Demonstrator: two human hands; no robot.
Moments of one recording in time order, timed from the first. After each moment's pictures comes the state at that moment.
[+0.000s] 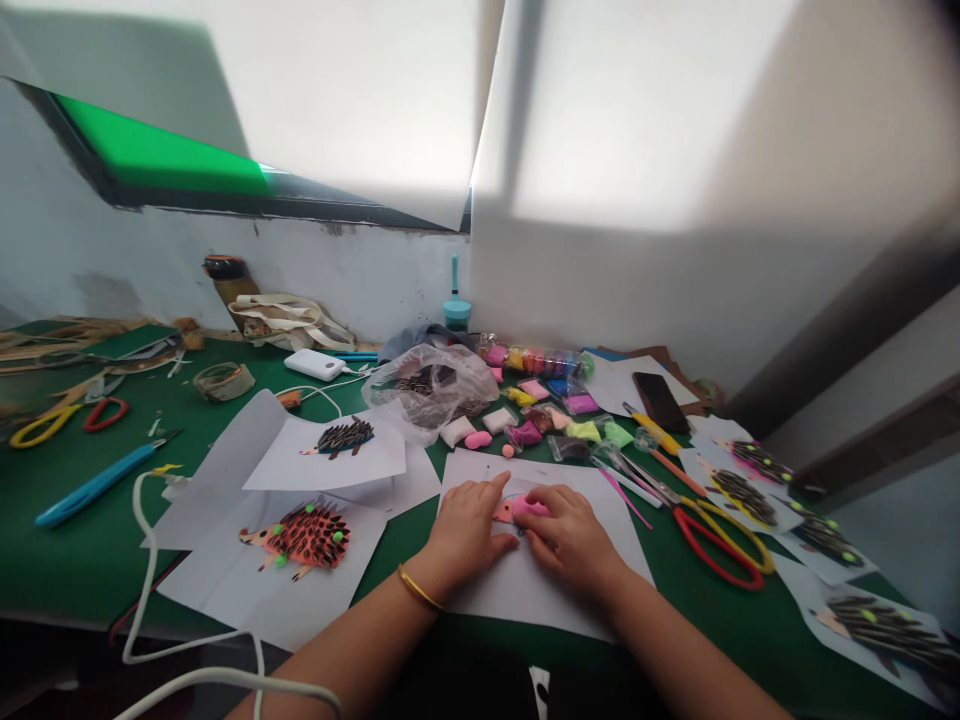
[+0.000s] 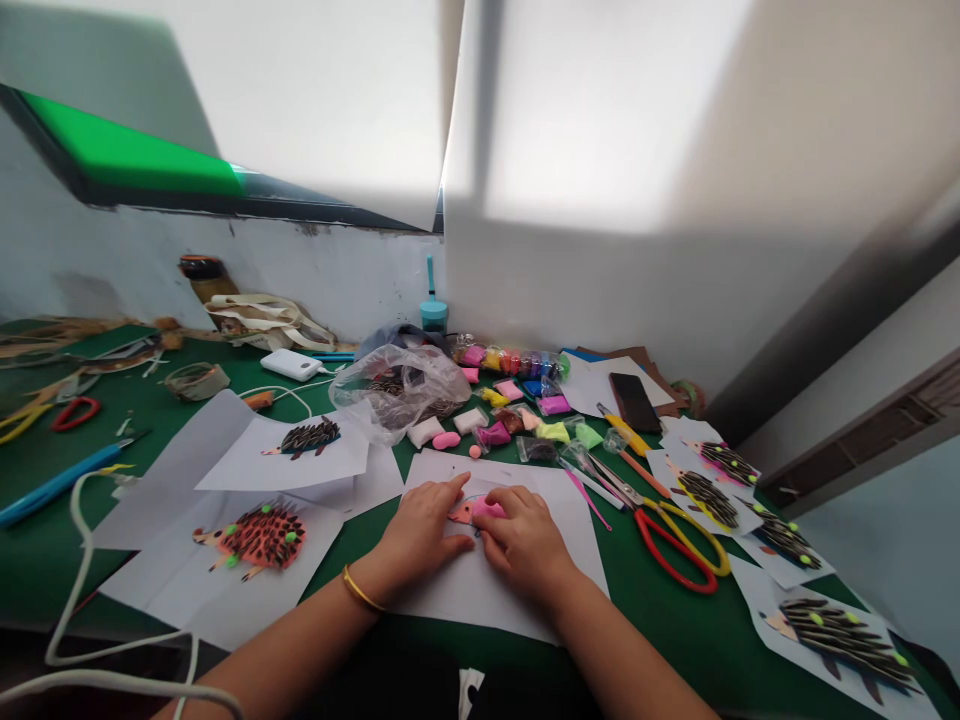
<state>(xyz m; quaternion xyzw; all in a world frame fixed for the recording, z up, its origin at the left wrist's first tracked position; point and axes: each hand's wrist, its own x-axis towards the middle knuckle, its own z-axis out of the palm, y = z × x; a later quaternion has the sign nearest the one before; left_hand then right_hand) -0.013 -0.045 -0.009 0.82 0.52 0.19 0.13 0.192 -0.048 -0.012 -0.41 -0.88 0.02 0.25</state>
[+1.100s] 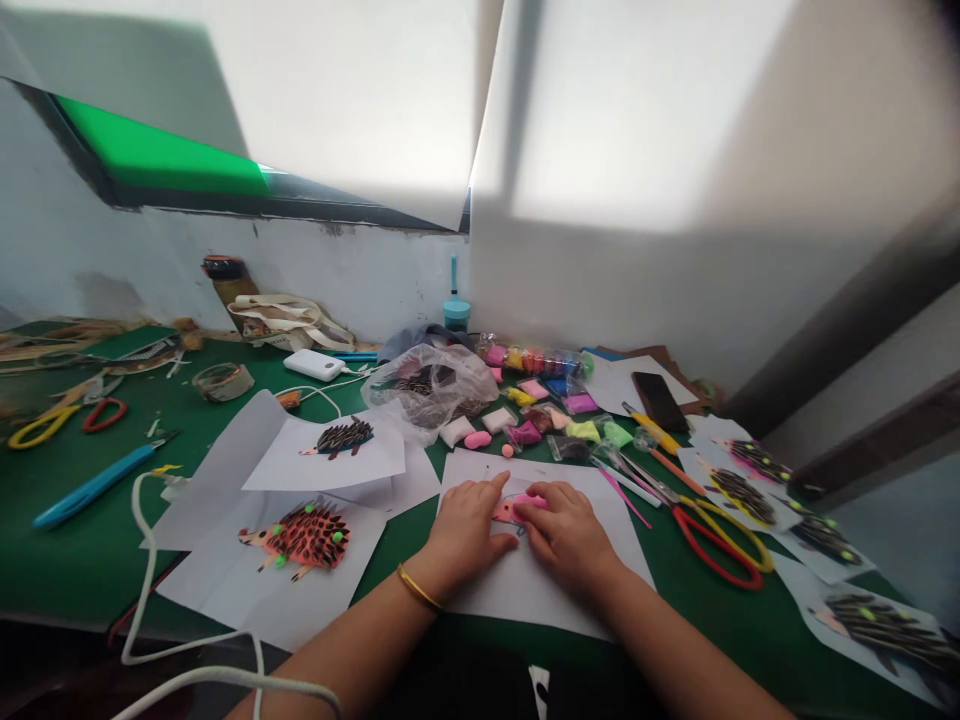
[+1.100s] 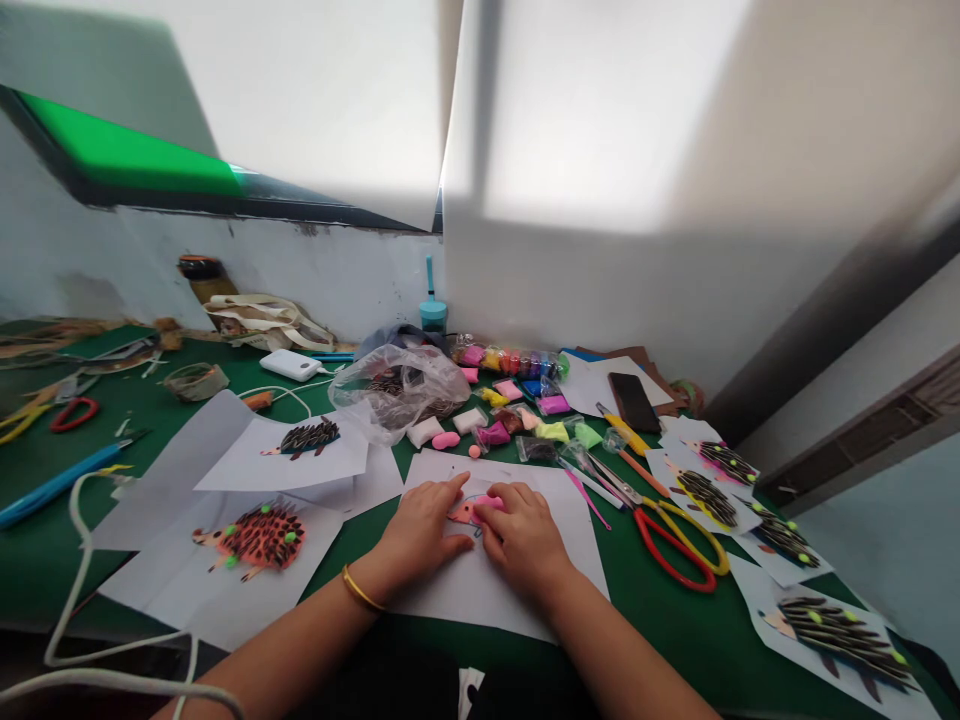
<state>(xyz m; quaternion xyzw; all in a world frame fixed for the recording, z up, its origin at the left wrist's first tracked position) -0.013 -0.045 -0.005 0.82 0.52 0.18 0.14 0.187 -0.046 -0.014 -0.44 -0.86 0.01 0.26</state>
